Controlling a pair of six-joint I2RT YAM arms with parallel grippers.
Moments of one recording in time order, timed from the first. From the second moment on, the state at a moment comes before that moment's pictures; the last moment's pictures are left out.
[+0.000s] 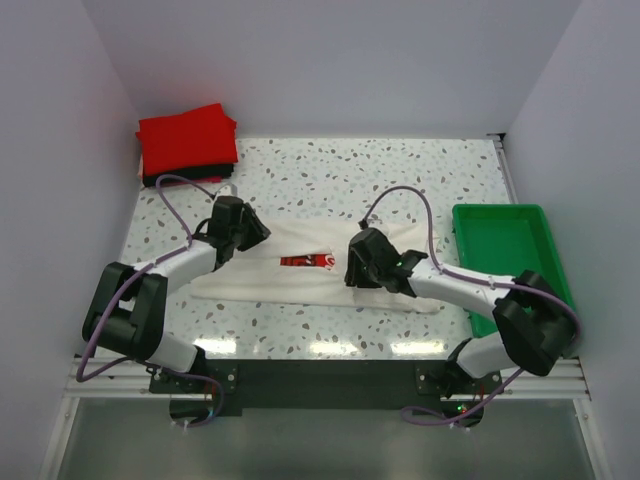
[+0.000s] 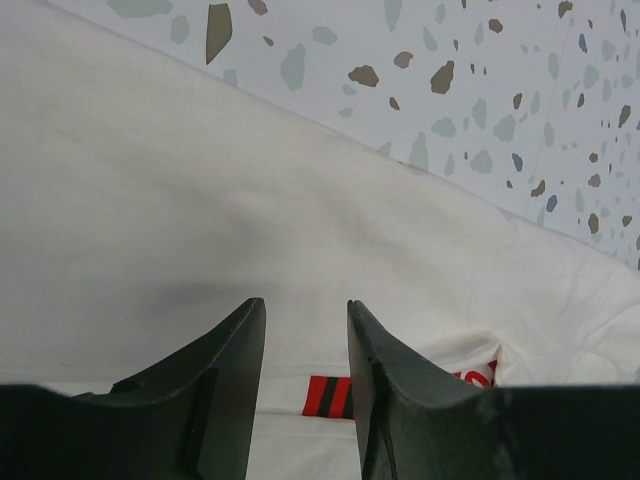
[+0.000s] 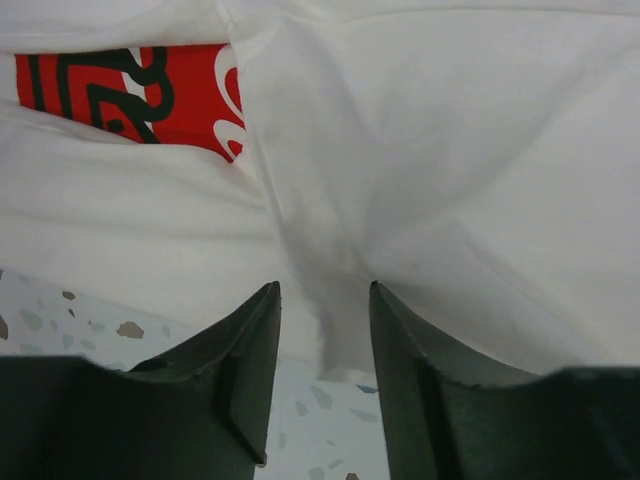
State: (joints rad) left arm -0.30 1.48 0.72 0.04 -0.03 -0.75; right arm 0.79 1.44 0.77 -0.28 0.19 0.74
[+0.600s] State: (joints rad) left arm -0.69 1.44 0.72 0.06 0.05 -0.69; right arm 0.54 1.18 0.73 -0.49 0.31 0.68
